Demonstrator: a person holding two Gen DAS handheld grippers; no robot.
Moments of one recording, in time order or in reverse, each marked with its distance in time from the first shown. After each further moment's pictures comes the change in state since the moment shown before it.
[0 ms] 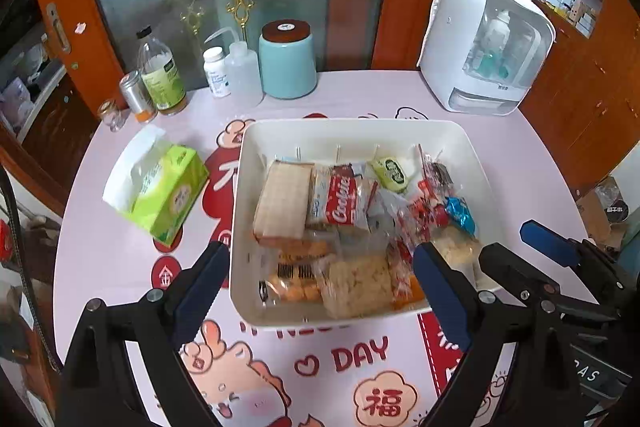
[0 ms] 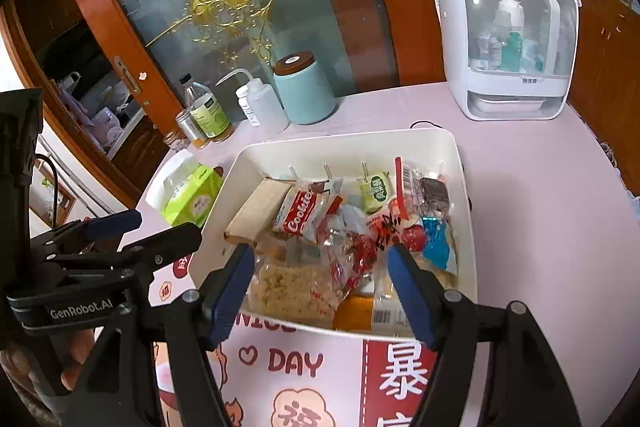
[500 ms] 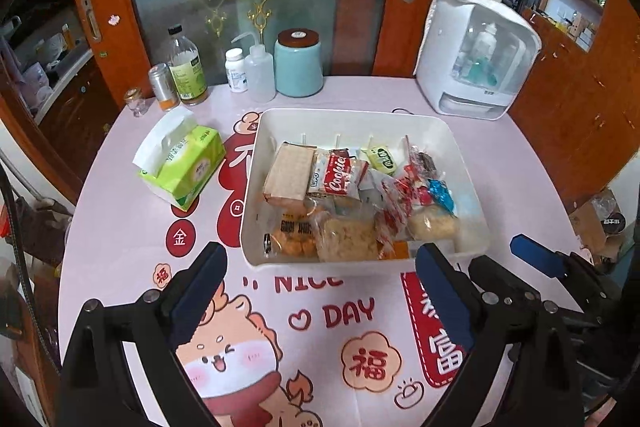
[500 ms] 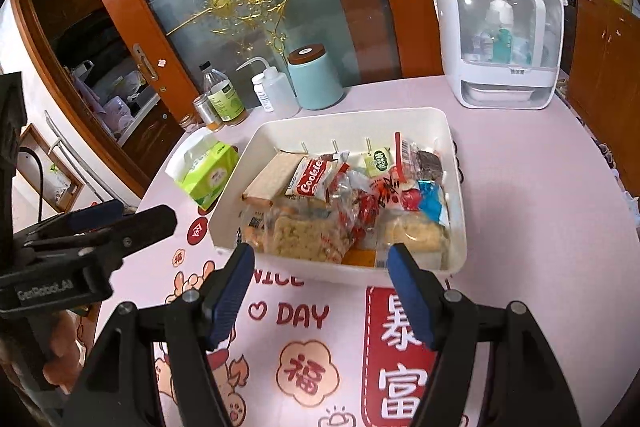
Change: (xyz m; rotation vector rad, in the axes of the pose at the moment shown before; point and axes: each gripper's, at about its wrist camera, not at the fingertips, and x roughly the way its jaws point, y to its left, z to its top) left arm -0.069 -0.006 -0.052 -0.039 -0.058 0.017; right arm -0.048 0.007 -0.042 -0.026 0.000 0.015
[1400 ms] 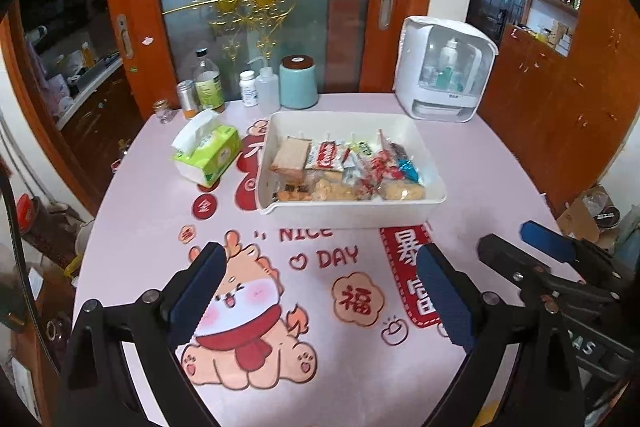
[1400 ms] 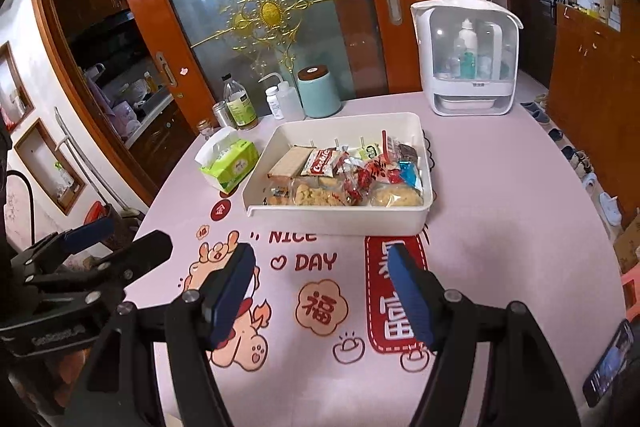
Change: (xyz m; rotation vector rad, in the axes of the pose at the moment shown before) left arm -0.118 -0.014 -0.099 0.010 -0.111 0.018; right arm -0.114 0.039 -0.071 -0.017 -0.075 -0.054
